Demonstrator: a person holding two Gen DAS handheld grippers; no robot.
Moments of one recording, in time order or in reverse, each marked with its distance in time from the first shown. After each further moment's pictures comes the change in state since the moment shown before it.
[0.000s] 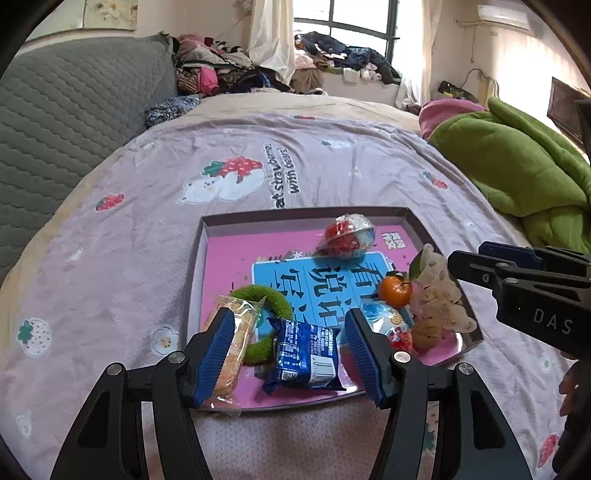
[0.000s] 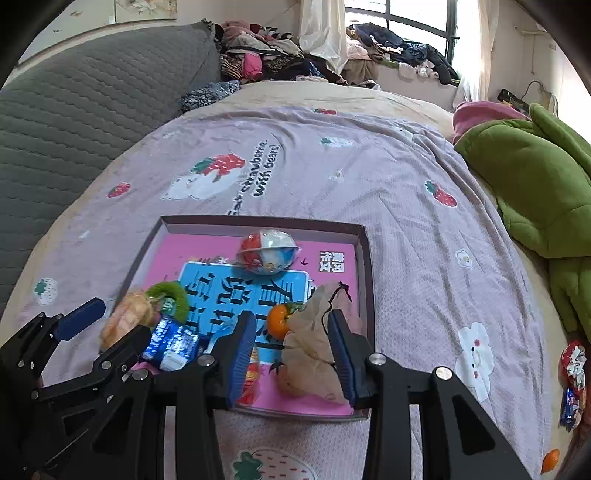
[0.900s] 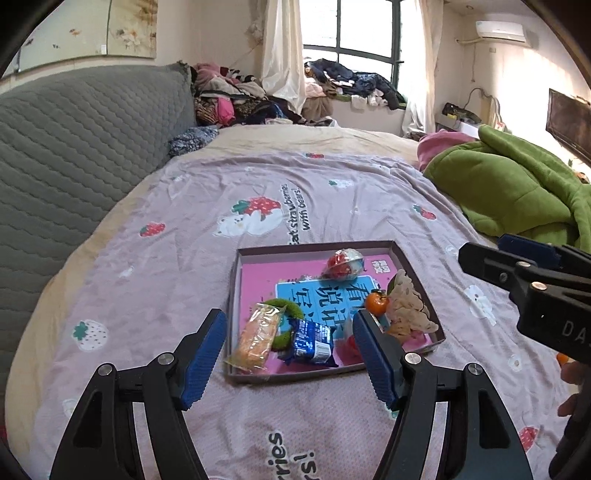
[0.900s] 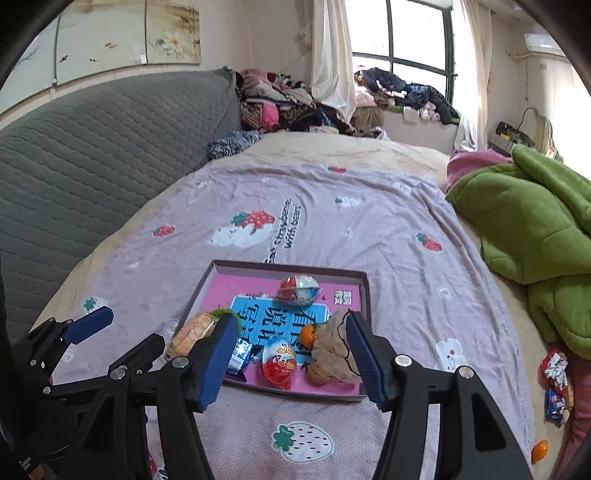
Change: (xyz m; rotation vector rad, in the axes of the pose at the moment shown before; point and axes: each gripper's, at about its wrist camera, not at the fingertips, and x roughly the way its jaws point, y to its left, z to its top) left arm -0.119 0.003 0.000 -0.006 -0.102 0.047; right arm -0.122 0.025 -0.011 -0.023 -0.196 0.035
